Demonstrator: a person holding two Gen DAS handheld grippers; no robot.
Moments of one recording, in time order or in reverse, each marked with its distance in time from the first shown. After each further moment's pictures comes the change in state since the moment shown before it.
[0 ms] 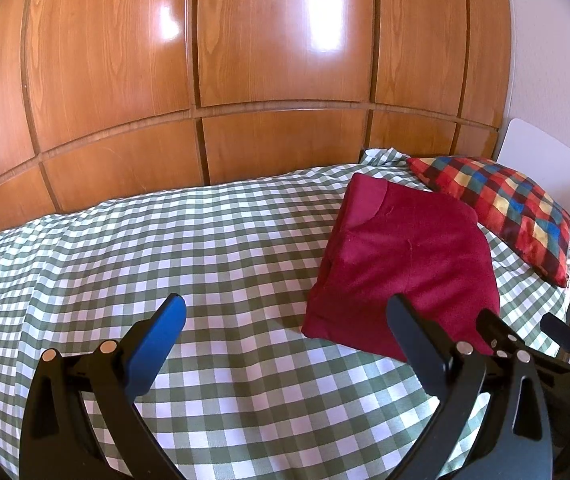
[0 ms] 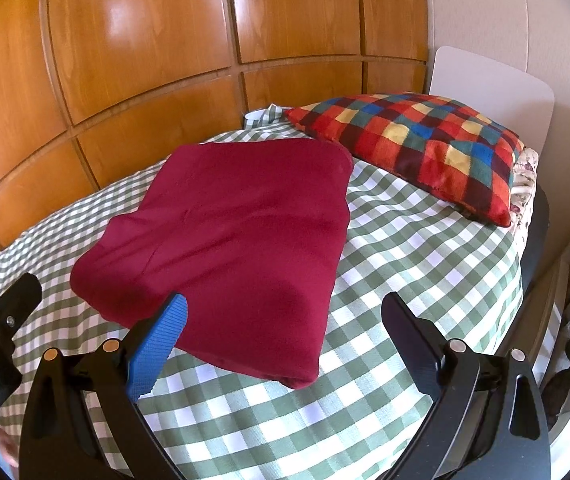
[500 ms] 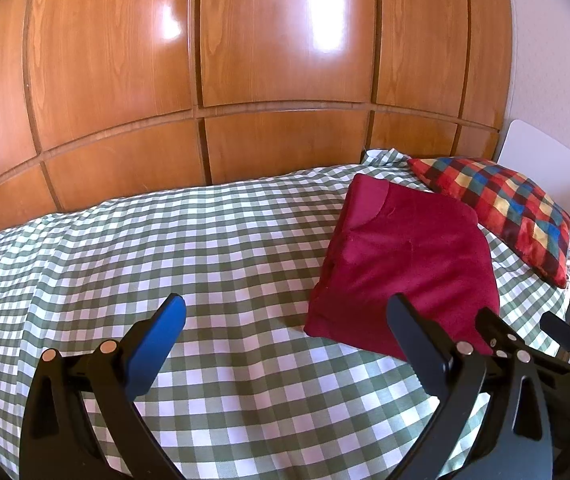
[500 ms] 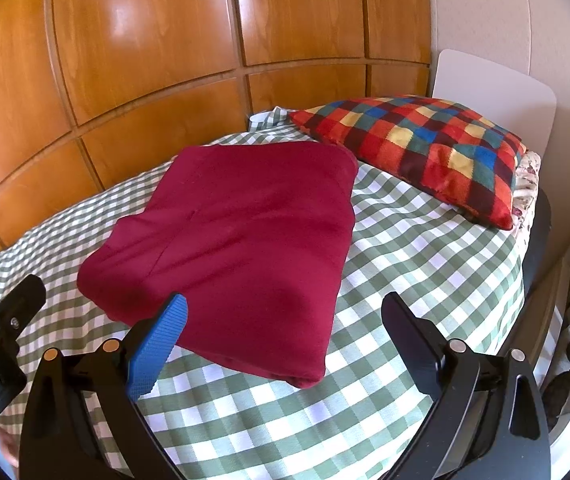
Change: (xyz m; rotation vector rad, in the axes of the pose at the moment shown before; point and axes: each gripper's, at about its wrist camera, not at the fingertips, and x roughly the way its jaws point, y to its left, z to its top) left arm -0.001 0.002 0.000 -0.004 0.000 0.001; right arm -0.003 0.003 0.000 -0.001 -0.007 0.003
